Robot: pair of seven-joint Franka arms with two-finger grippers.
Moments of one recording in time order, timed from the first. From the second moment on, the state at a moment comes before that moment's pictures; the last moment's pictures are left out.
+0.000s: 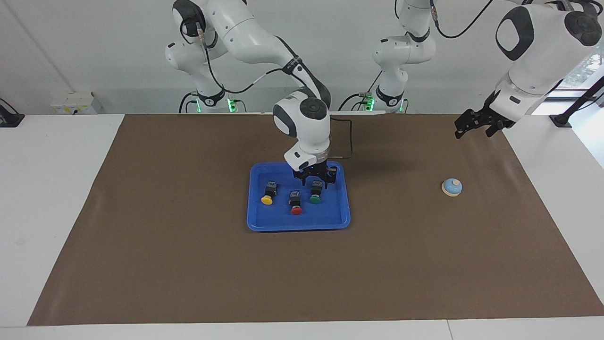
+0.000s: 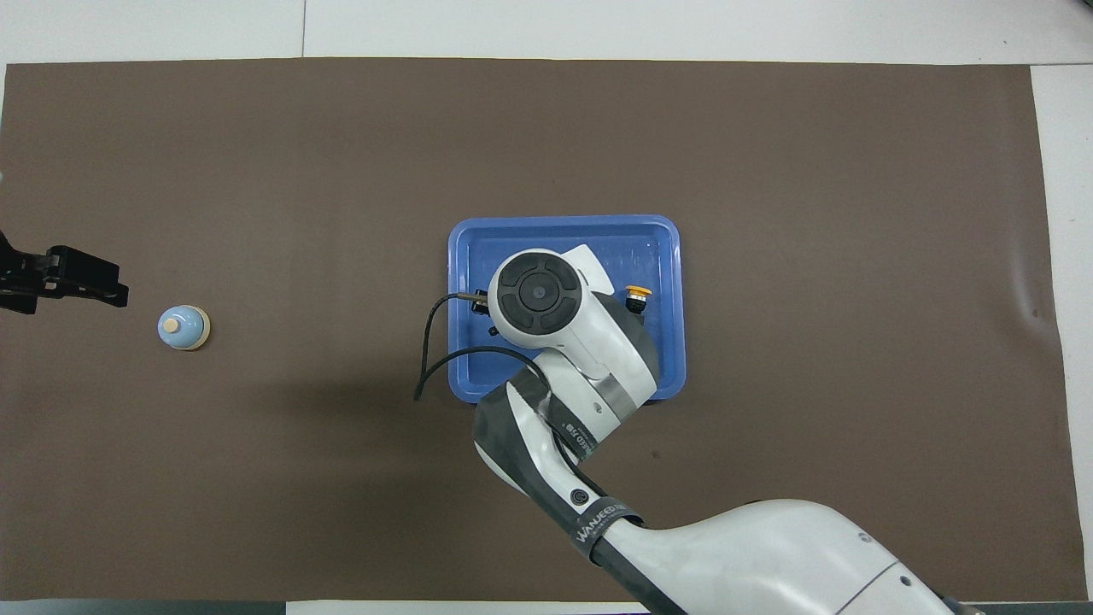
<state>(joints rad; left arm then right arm) 0.03 0.00 -0.02 -1.68 -0.02 1.55 0.03 0.57 0.44 0.08 -1.70 -0.03 2.22 0.95</state>
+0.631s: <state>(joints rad) 0.03 0.00 -0.02 -1.68 -0.02 1.55 0.03 0.16 0.20 0.08 -1.67 -0.01 1.87 0.28</state>
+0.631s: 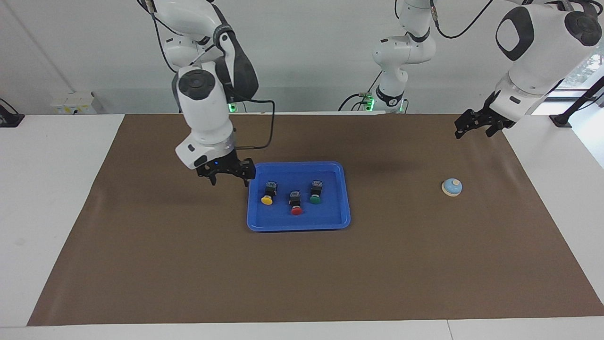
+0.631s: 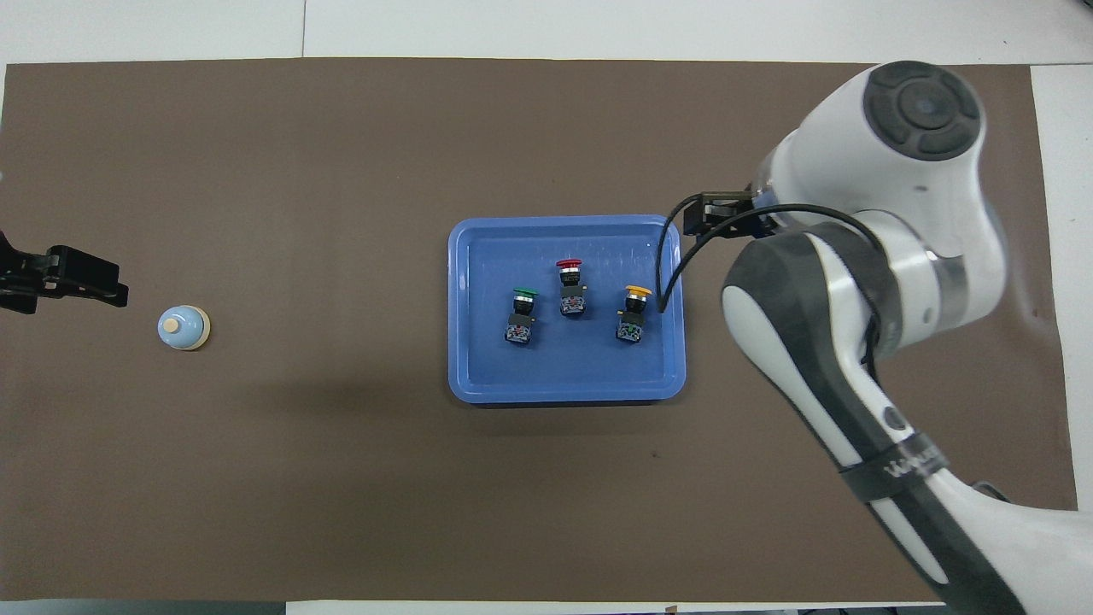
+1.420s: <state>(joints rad) 0.03 0.00 -0.02 -1.68 -0.02 1.55 0.03 -0.01 -0.02 0.13 -1.61 0.01 1.45 0.06</state>
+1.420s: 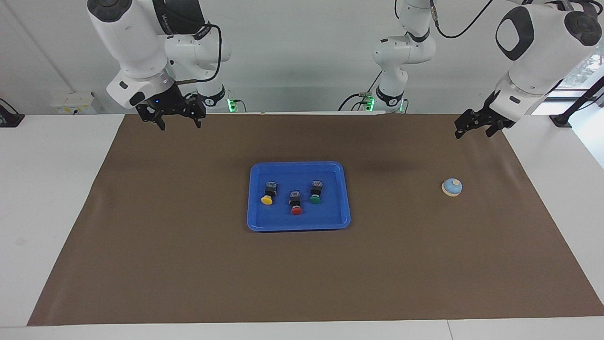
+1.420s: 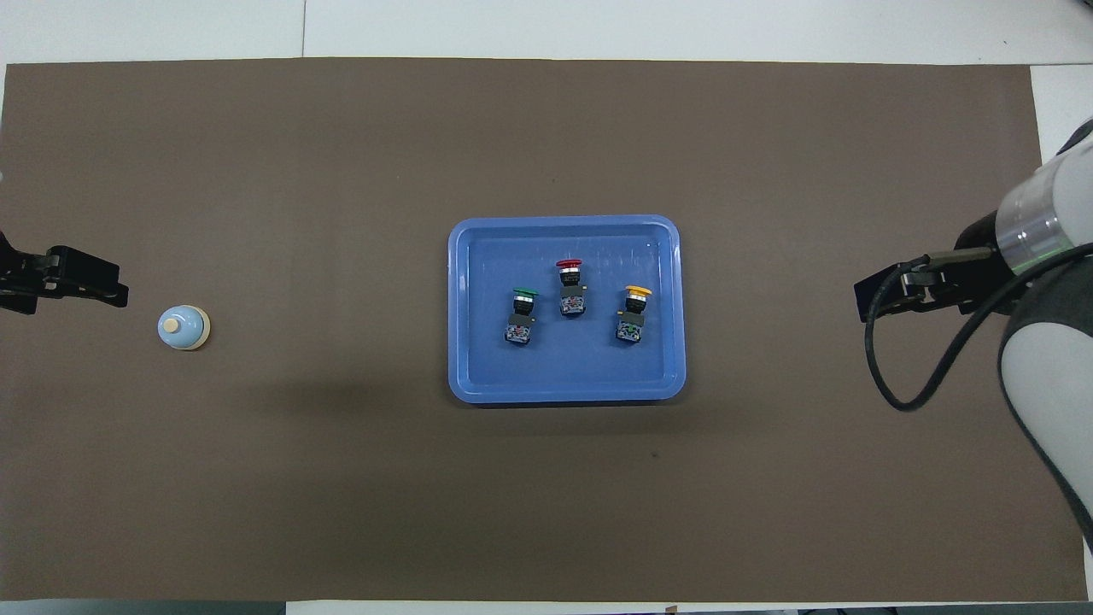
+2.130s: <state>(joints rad) 0.03 0.00 -0.02 -1.64 -0.02 1.56 0.03 -0.03 -0.02 0.13 -1.57 0.01 1.41 0.05</state>
